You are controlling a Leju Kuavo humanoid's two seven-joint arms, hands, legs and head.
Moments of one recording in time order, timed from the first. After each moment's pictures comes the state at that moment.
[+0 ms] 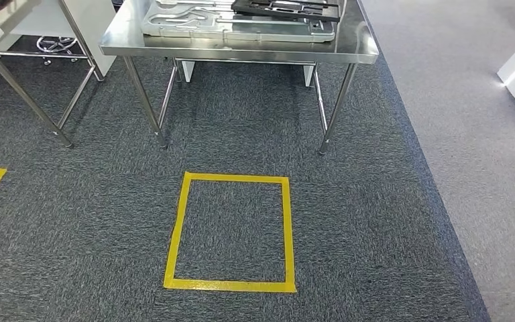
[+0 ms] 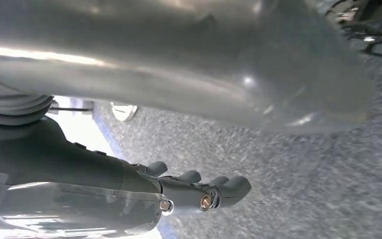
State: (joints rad) left arm -0.03 -0.09 0.23 -0.17 -0.73 0.04 -0.16; right arm -0.04 0.07 0.26 -0.16 0.28 -0.19 0.13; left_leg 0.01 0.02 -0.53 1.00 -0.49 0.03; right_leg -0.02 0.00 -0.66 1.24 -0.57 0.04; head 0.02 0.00
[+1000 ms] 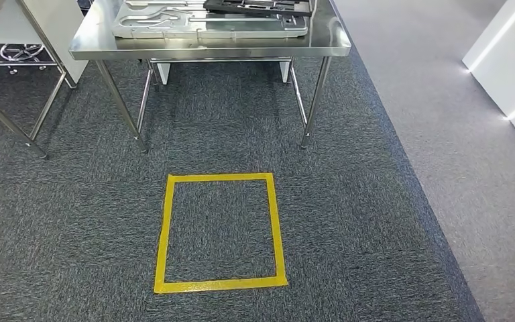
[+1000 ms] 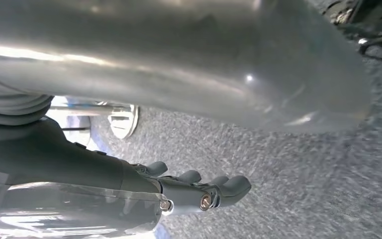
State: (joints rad) left arm -0.02 -0.09 0.23 -0.17 -0.74 0.05 -0.12; right arm -0.04 0.06 0.26 -0.16 0.29 -0.19 0.12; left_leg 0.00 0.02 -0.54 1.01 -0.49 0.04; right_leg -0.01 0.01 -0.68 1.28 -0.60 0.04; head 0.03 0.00
